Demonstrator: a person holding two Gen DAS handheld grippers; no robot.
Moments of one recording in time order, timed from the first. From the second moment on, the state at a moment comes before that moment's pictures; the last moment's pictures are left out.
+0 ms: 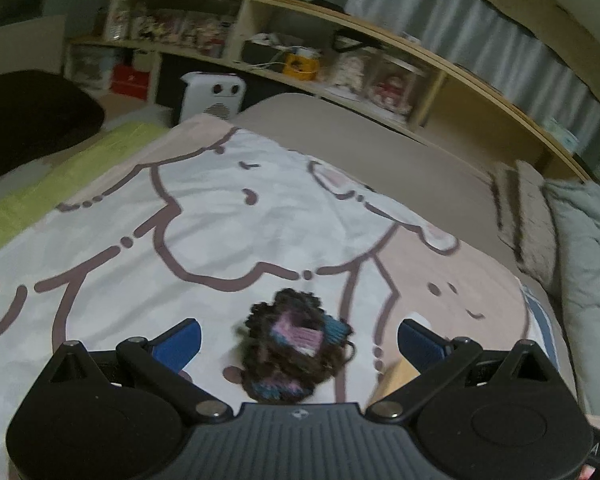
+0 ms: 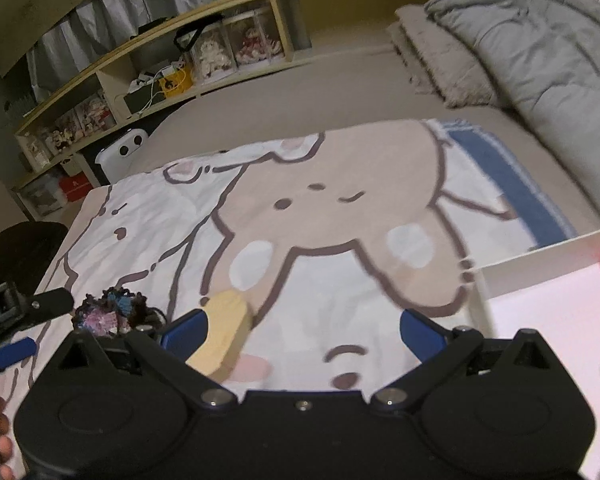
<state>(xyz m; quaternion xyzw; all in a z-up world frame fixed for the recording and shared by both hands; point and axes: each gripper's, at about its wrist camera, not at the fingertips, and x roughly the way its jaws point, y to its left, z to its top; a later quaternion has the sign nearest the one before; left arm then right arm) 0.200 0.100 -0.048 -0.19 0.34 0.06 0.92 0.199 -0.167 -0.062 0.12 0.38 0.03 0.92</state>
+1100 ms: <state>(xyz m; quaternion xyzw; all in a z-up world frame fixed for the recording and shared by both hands) 0.251 0.093 -0.115 -0.16 0.38 0.03 0.91 0.220 -0.097 -0.124 0.00 0.39 0.13 0.91</state>
